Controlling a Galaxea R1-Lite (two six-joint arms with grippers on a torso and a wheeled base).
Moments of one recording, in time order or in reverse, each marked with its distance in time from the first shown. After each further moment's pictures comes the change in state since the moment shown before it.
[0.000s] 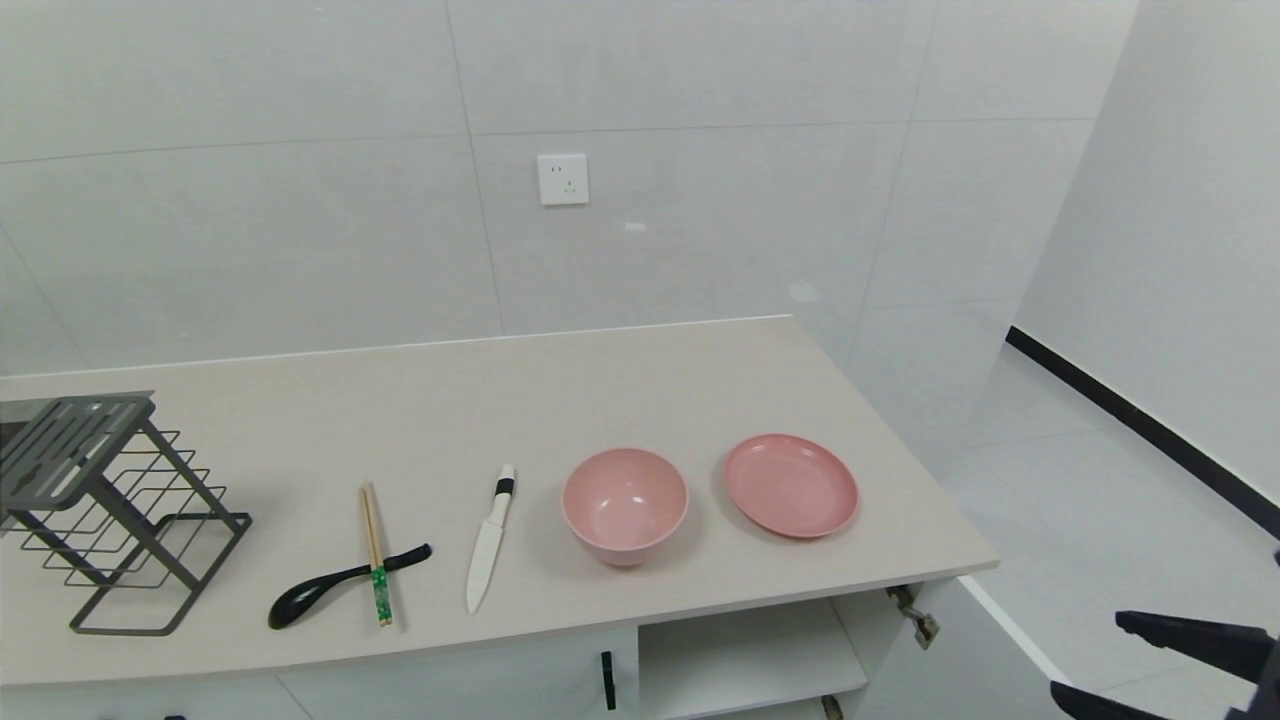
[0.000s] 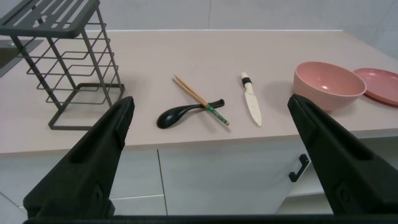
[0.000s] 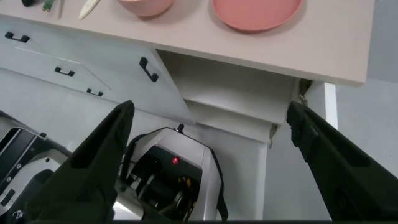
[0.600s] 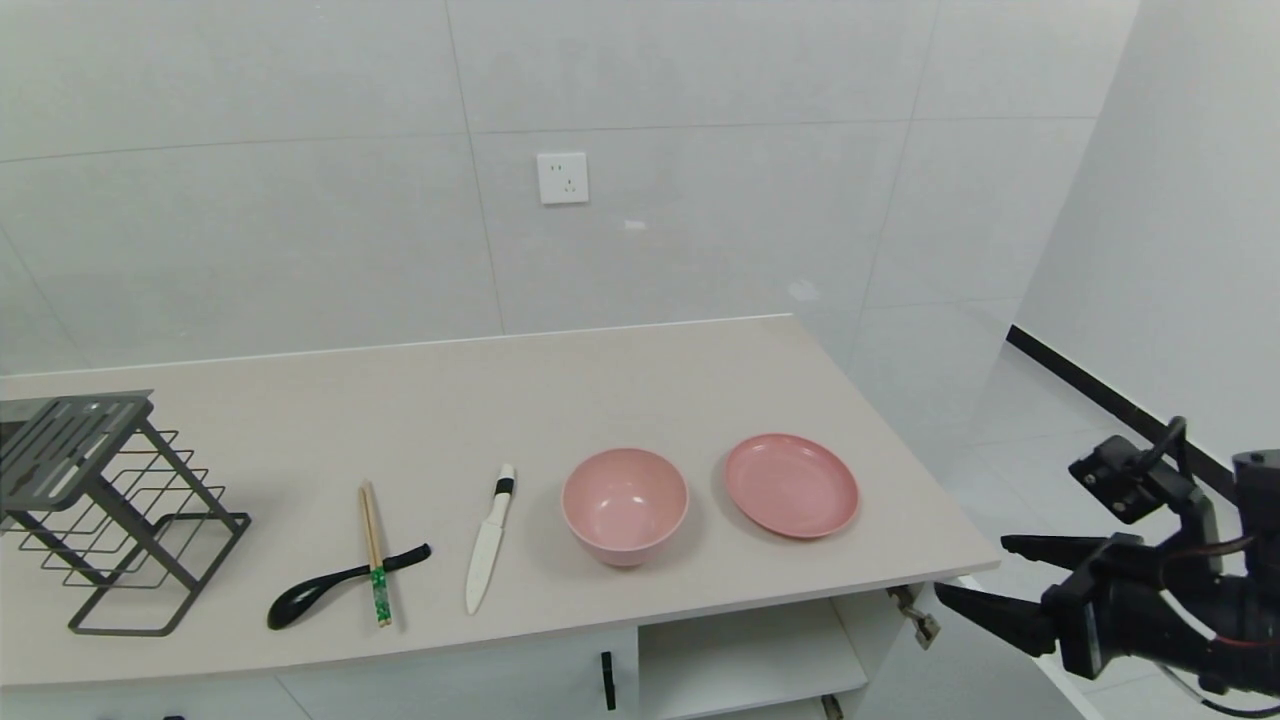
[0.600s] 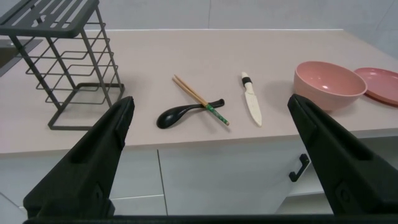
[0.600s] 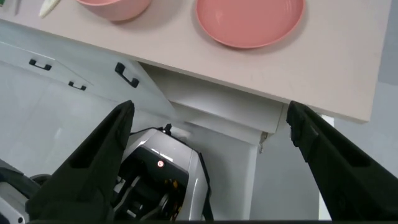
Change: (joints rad) left arm 0.000 0.000 0.000 0.000 0.000 0.000; right arm 0.002 0.479 -0.052 -0.363 -0.005 -0.064
